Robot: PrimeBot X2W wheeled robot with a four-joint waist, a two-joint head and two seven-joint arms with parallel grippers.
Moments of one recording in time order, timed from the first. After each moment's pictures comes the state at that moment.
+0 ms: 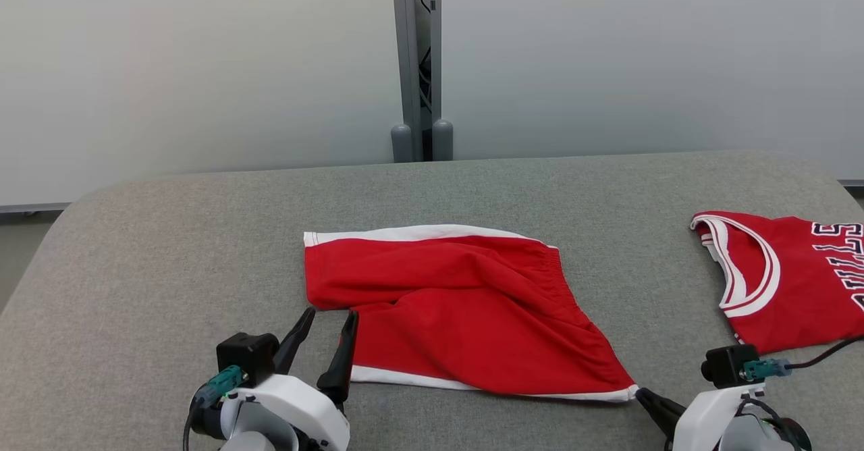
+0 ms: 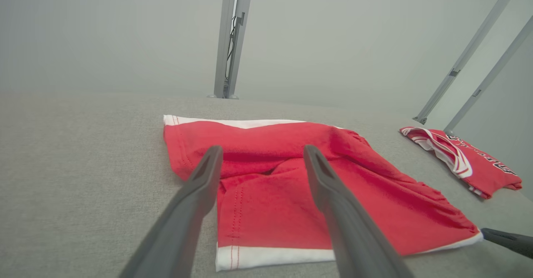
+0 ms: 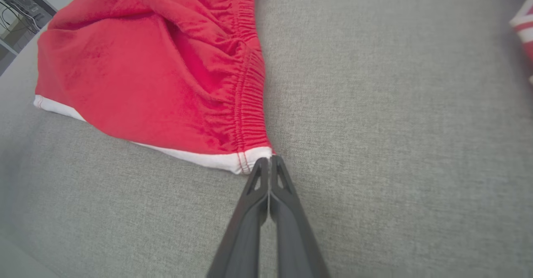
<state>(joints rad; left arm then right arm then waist) -0.25 0.05 -0.33 0.66 -0.46 -0.12 -0.26 -0.41 -0.40 0.99 0.79 1.11 0.13 -0.07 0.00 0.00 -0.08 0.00</state>
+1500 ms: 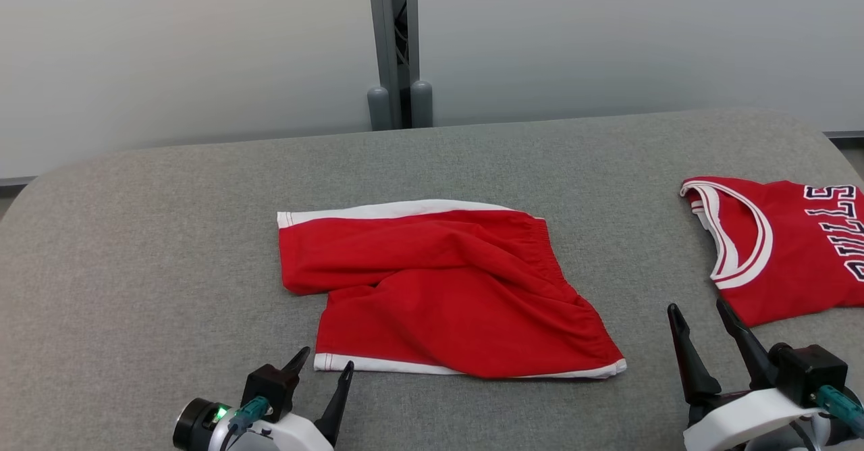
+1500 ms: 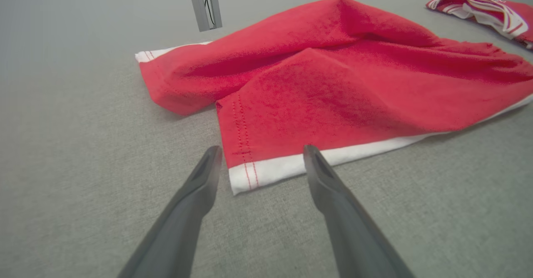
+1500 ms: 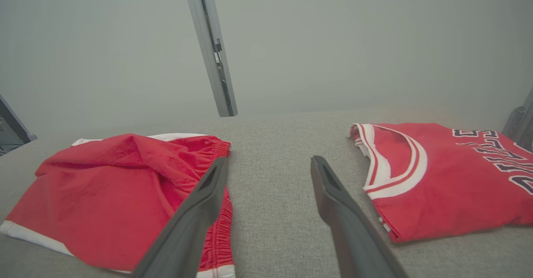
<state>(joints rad) -0.18 0.07 -0.29 0.69 -0.13 -0.11 -0.26 -0.07 -0.15 0.12 0.34 0.30 0.13 -0.26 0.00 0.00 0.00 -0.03</state>
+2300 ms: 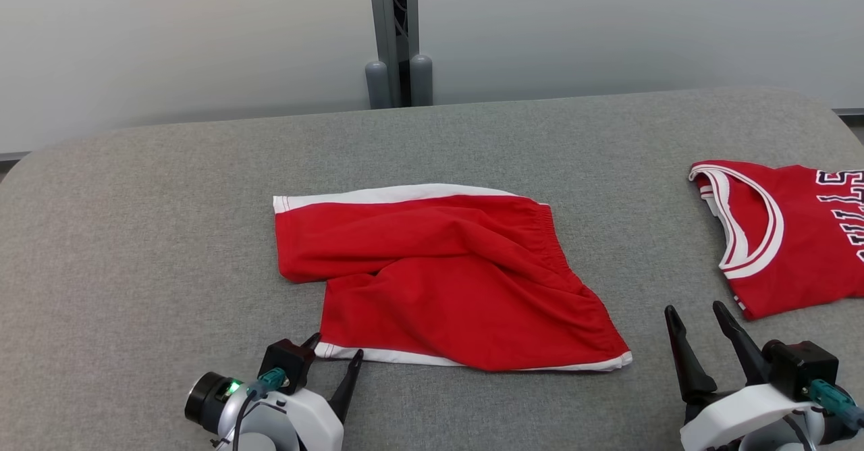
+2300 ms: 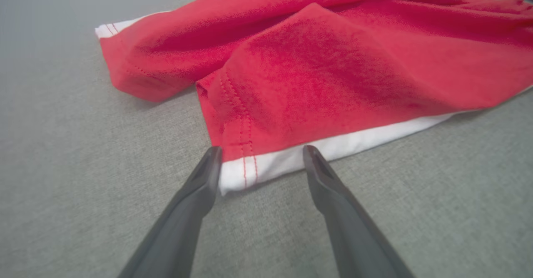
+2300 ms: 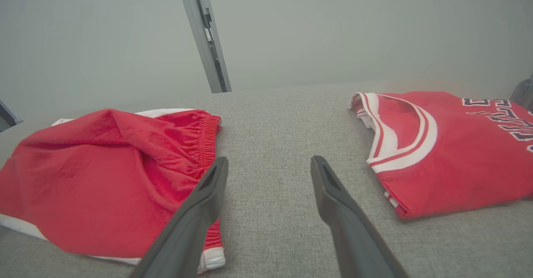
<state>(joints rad) -0.35 0.07 -0.39 0.92 -0.14 -0.13 -0.26 -0.10 -0.14 0.13 0.42 0.30 0.13 -0.26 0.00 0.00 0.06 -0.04</state>
